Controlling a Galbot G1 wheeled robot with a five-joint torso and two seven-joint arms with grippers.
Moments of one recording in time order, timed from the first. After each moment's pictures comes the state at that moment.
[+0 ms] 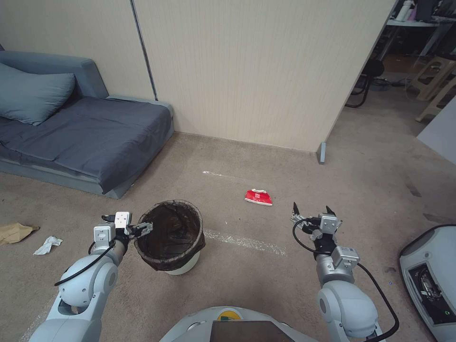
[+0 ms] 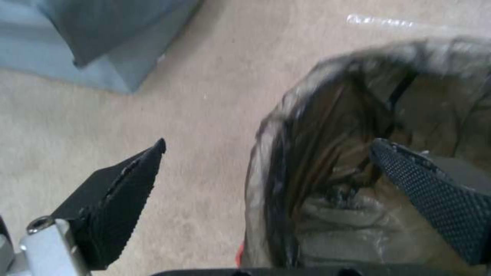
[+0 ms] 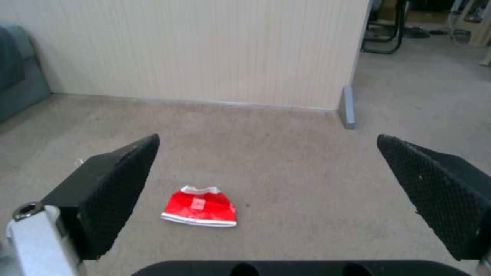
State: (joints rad) left arm 1.54 -1.25 -0.73 -2.15 -0.38 0.74 -0.11; right arm -1.67 1.50 0.62 2.22 0.10 -0.16 0.12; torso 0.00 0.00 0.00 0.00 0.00
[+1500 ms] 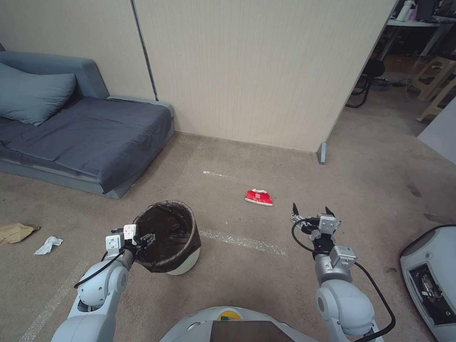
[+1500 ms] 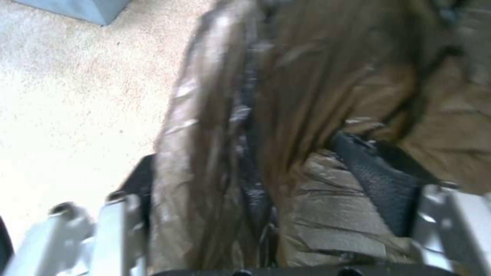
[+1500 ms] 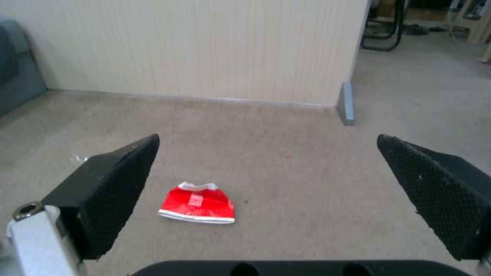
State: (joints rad) left arm 1.51 -1.32 -0.71 -2.00 -0.36 0.73 -0.08; right arm -1.66 1.50 0.62 2.19 0.10 -0.16 0.13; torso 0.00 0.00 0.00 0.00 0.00
